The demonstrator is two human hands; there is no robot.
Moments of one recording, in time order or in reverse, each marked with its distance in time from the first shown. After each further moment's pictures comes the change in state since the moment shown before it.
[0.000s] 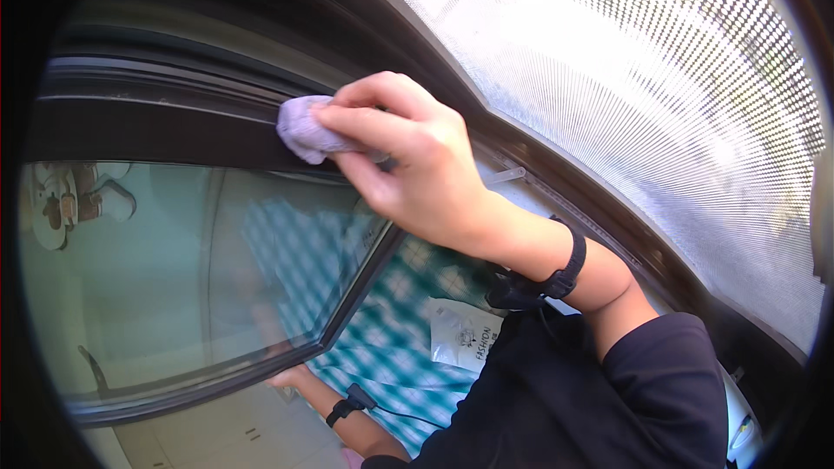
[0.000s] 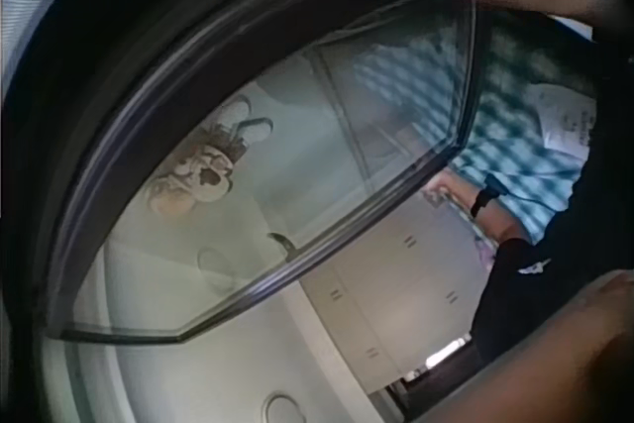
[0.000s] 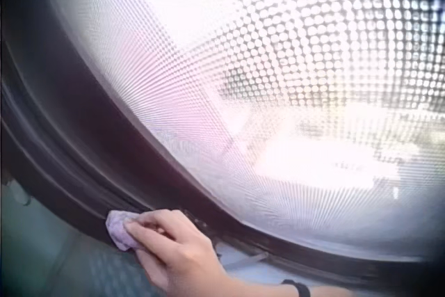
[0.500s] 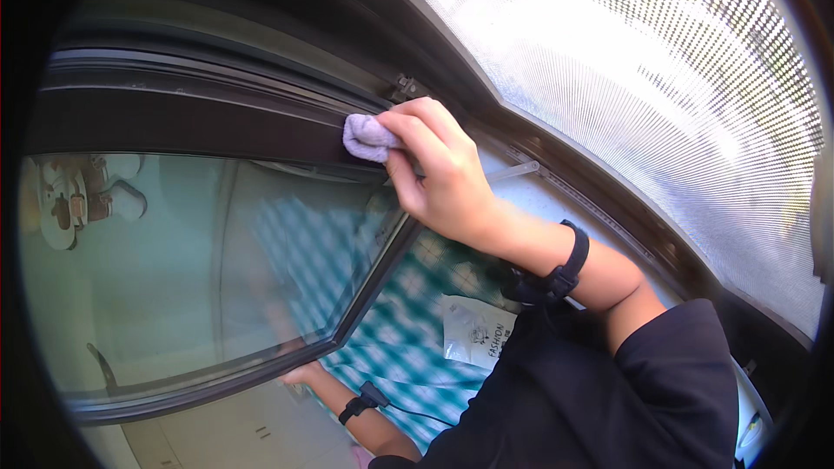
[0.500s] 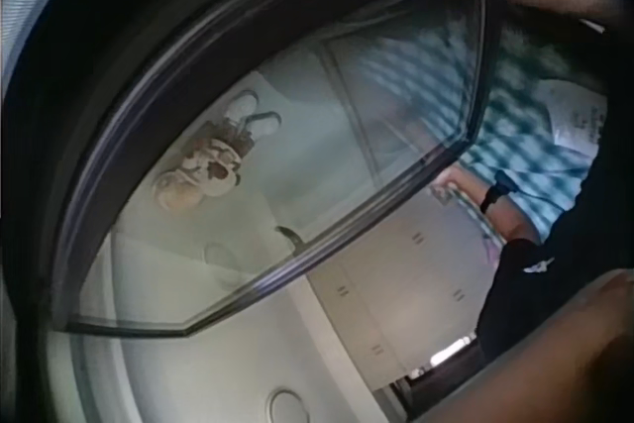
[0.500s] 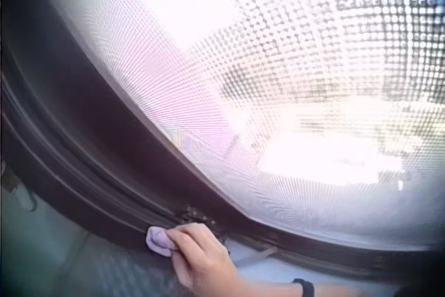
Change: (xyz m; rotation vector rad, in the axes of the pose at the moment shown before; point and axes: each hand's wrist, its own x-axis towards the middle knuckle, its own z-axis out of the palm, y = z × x) left_hand -0.009 -0.001 0.010 -0.052 0.027 -0.045; right_hand -0.034 0.018 0.002 -0.128 -0.009 0.008
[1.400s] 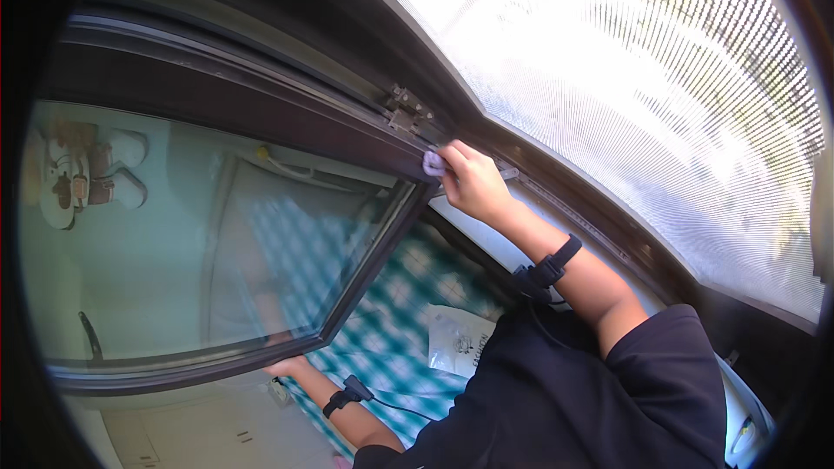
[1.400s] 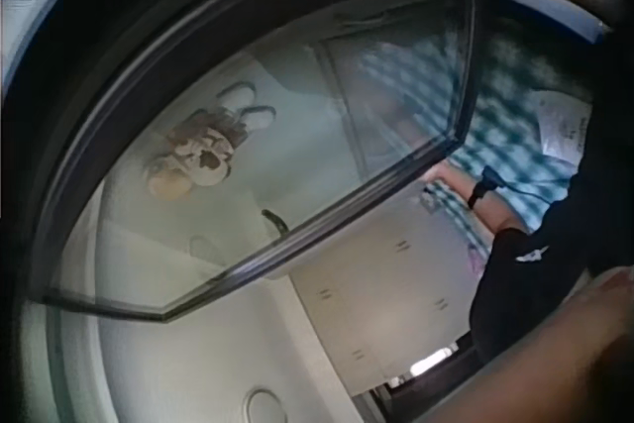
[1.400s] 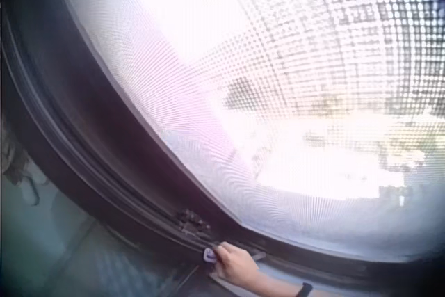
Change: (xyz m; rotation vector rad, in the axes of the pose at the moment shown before) left_hand 0.023 -0.006 -0.010 -0.068 0.004 -0.093; right_hand -0.075 0.070 -0.043 -0.262 -0.342 0.156
